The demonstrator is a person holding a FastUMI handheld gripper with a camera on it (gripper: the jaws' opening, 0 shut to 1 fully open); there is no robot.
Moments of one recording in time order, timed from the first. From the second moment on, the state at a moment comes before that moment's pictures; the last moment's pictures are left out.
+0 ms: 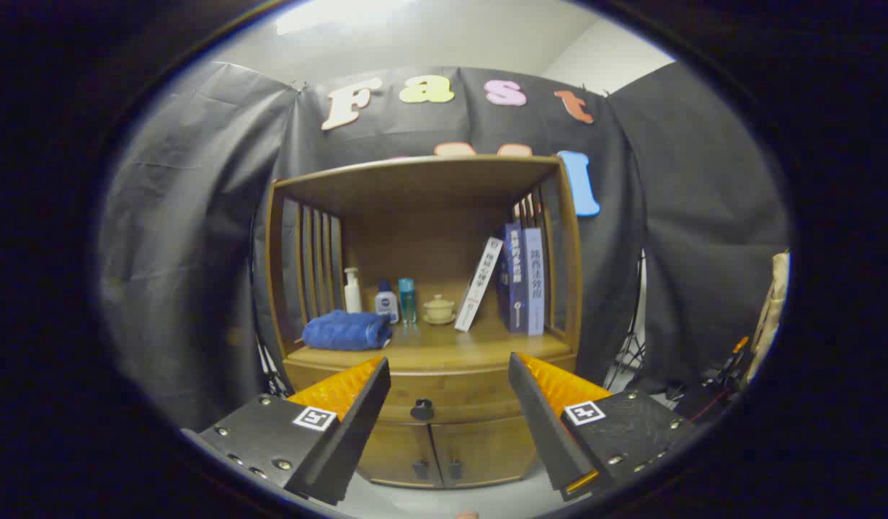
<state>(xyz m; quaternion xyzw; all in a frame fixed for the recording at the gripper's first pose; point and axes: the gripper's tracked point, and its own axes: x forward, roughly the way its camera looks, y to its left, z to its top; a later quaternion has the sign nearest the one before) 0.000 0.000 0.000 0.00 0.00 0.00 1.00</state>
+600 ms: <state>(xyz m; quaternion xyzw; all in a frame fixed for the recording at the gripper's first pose) -0.002 0.028 -0.021 -0.03 0.02 0.02 1.00</state>
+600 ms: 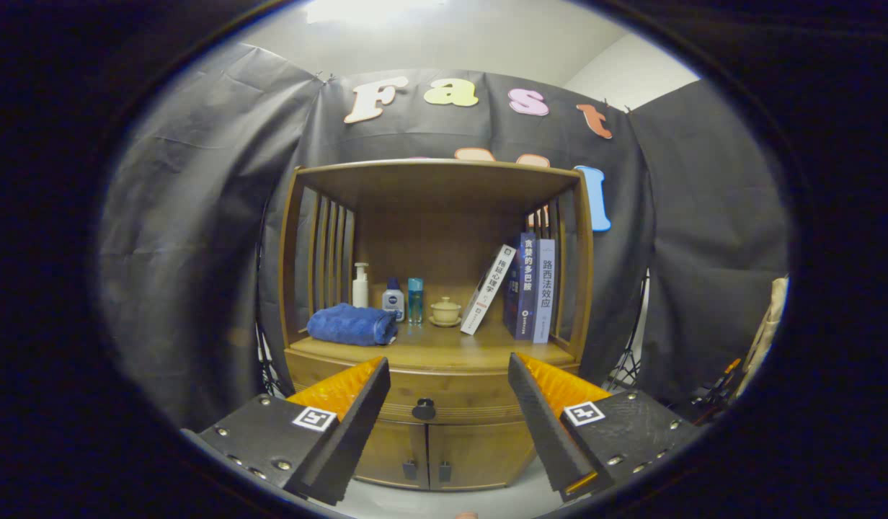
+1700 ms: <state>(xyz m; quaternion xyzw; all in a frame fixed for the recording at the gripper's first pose) 0.017 0.019 -0.021 -0.05 0.01 0.02 1.00</state>
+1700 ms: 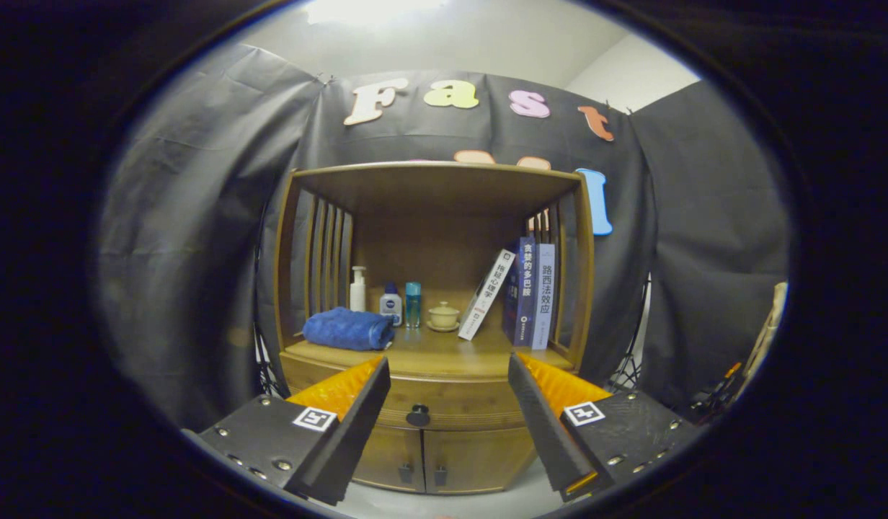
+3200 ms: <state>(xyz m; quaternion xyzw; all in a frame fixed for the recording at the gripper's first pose) 0.174 0.056 -0.252 0.00 0.18 -0.01 0.98</state>
